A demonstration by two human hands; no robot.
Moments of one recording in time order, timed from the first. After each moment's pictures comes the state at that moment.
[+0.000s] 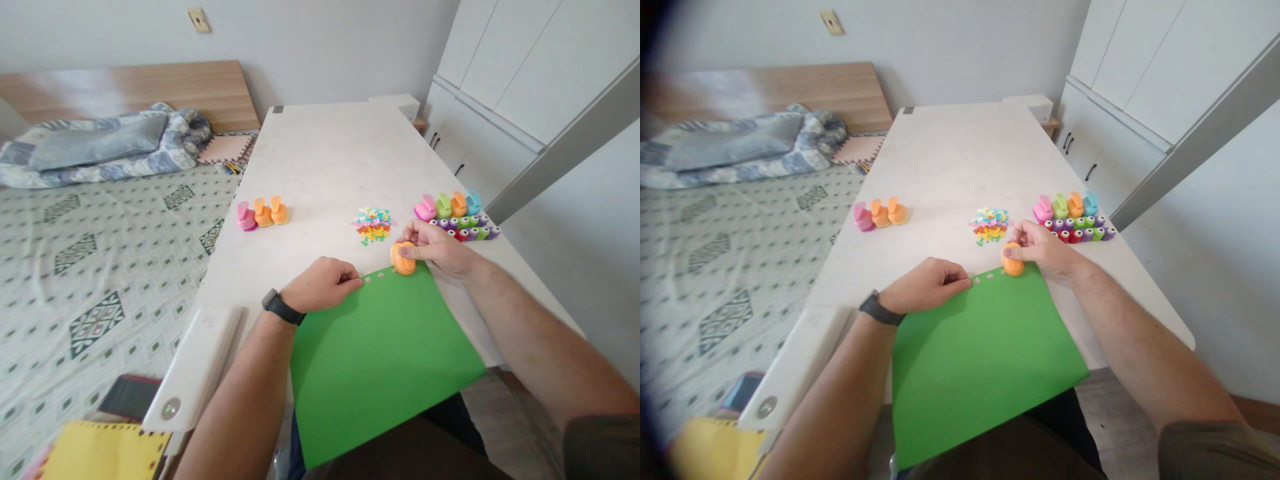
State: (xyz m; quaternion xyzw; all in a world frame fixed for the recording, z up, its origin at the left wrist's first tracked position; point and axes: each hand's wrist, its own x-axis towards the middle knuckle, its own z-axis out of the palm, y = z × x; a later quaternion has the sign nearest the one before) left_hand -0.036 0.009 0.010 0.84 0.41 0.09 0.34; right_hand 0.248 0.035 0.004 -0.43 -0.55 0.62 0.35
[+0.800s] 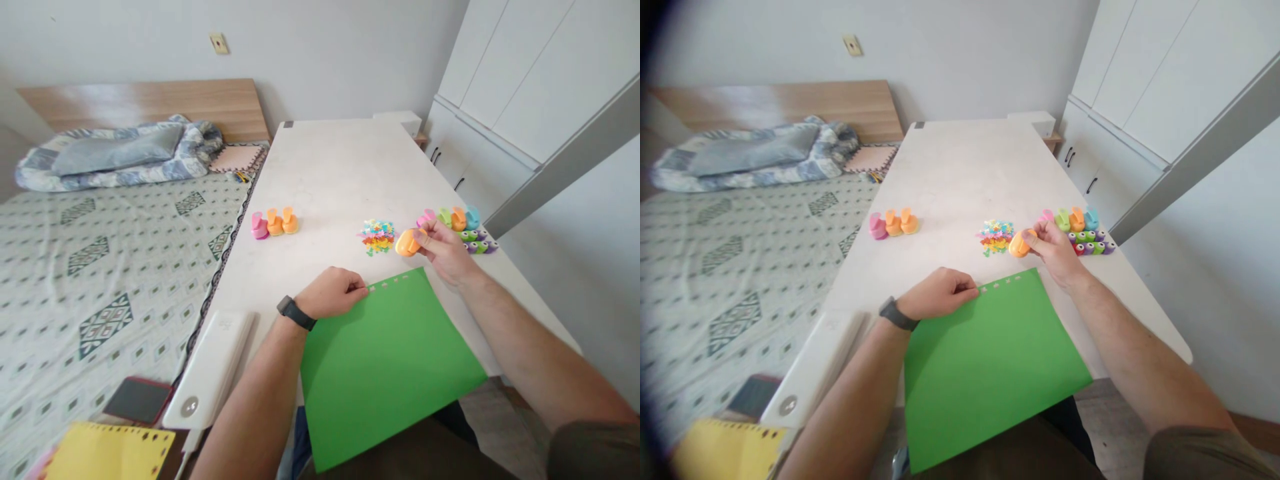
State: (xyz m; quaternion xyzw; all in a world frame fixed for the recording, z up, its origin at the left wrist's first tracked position) left_hand -0.036 0.007 0.011 0.84 0.41 0.10 0.33; right_hand 0.246 0.049 -0.006 -0.43 -0.48 0.55 0.53
